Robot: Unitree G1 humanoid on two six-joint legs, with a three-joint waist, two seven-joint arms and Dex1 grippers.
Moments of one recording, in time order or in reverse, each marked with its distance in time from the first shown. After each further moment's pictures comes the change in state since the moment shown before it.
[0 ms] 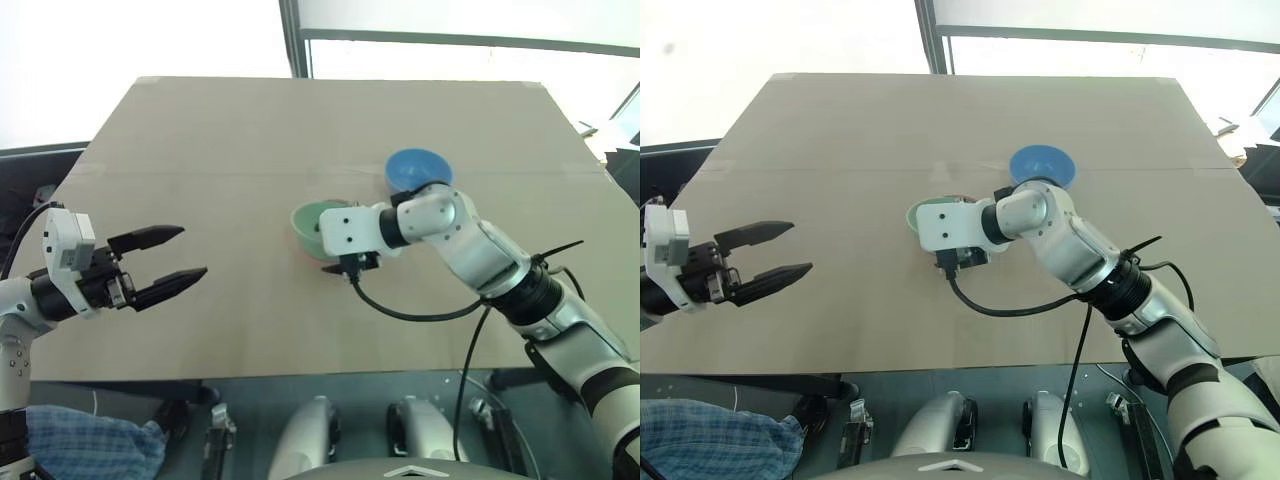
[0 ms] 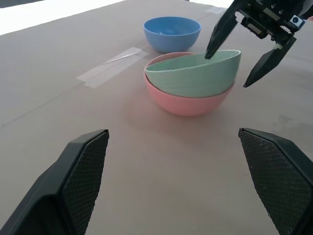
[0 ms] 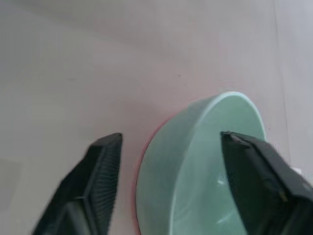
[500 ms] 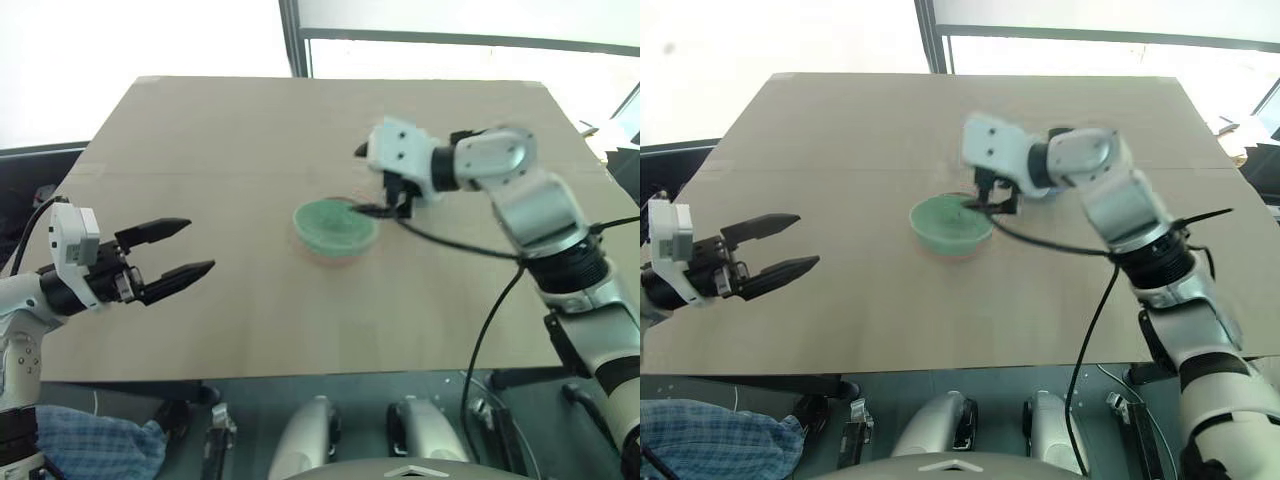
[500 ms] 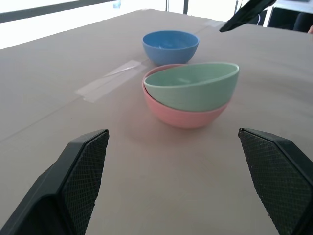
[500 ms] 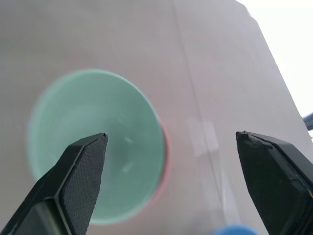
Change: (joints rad) left arm -0.044 -0.030 -0.031 -0.021 -0.036 0.003 0.030; right arm -0.097 -0.131 -0.264 0.099 0.079 0.098 -0.001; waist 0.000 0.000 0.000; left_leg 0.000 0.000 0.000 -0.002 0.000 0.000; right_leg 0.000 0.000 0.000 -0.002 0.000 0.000
